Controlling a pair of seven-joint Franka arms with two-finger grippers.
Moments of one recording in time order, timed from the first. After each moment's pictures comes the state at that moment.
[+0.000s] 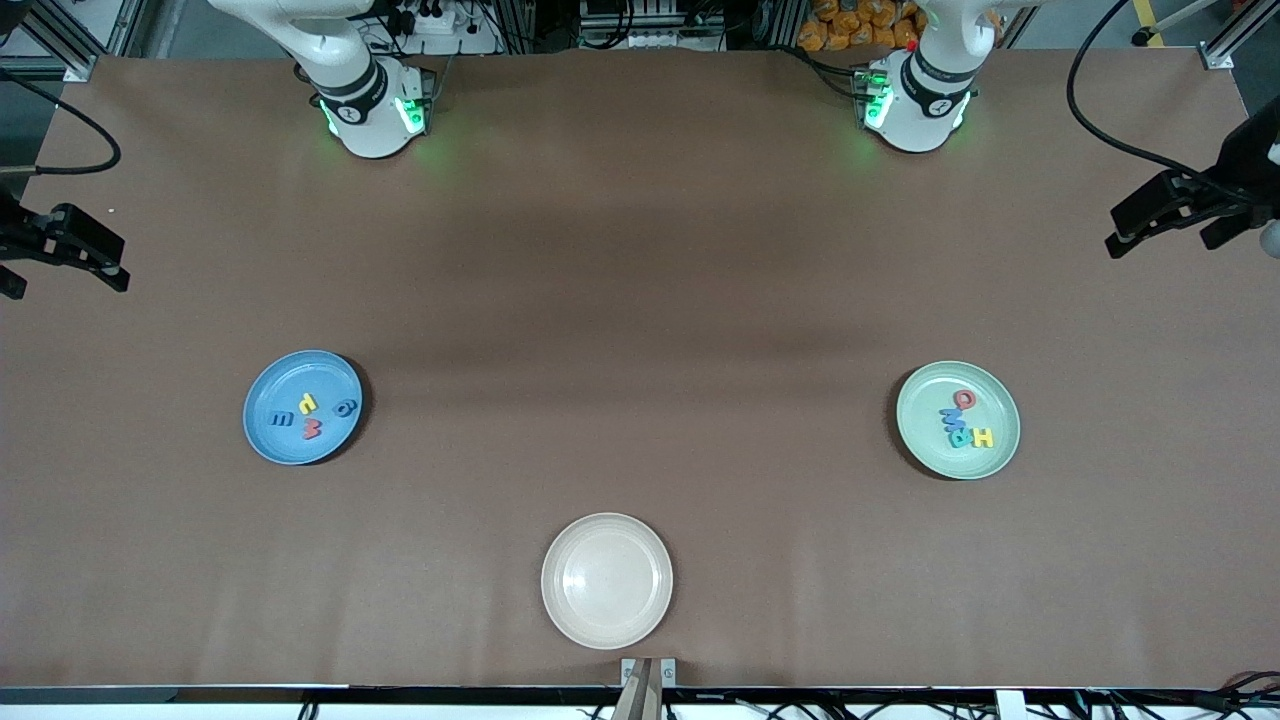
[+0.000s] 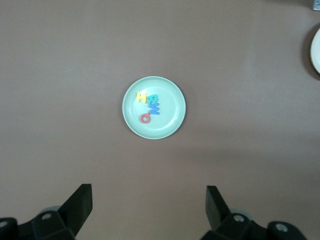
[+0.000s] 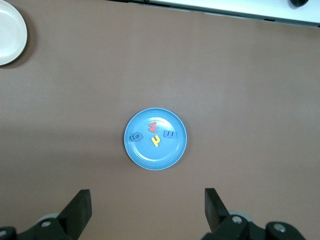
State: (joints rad) left arm 0.06 0.00 -0.13 -1.47 -0.02 1.51 -0.17; right arm -0.02 0.03 0.00 -1.49 -0.05 1.61 -0.09
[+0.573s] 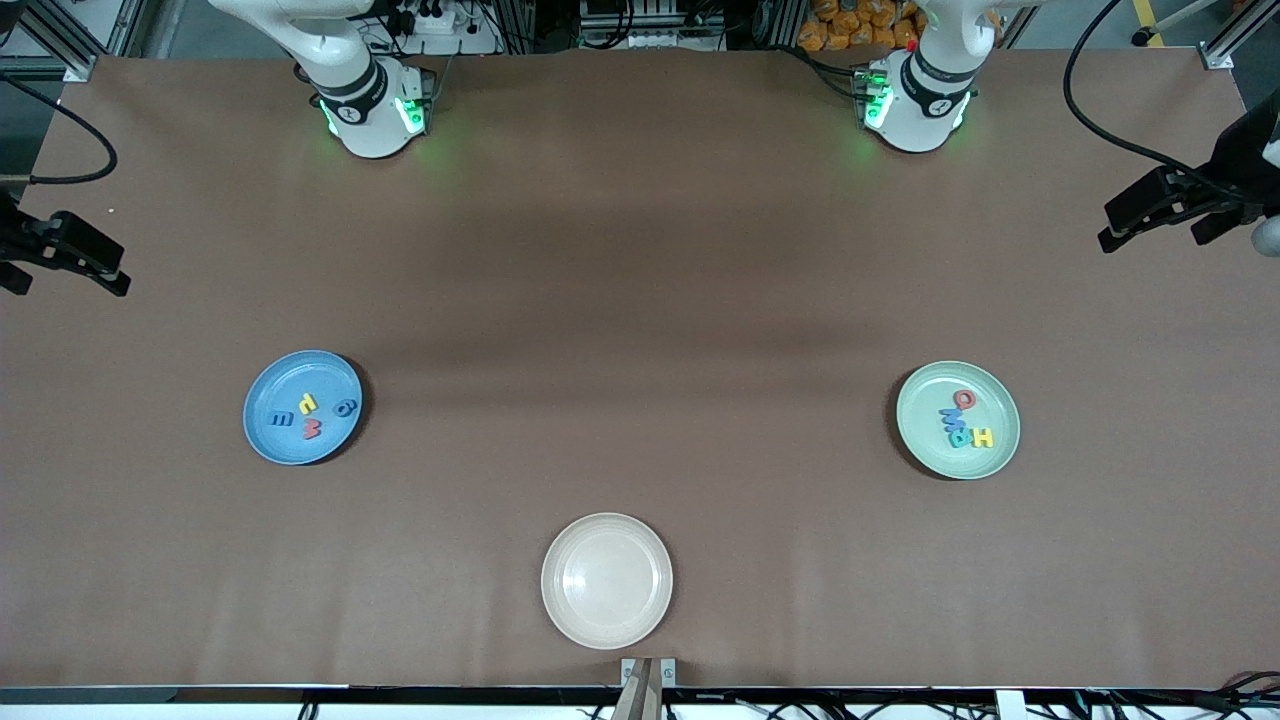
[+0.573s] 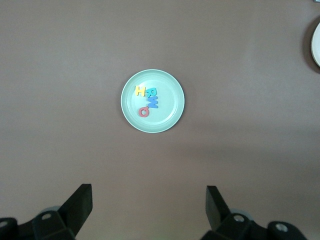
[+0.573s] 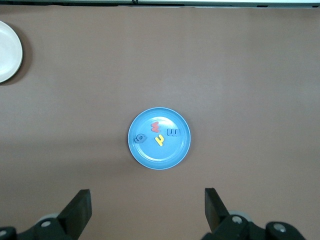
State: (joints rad) left arm 0.06 0.00 -0.13 -1.47 -0.02 1.49 -0.17; right arm -0.02 0.03 0.01 -1.48 -0.04 1.60 -0.01
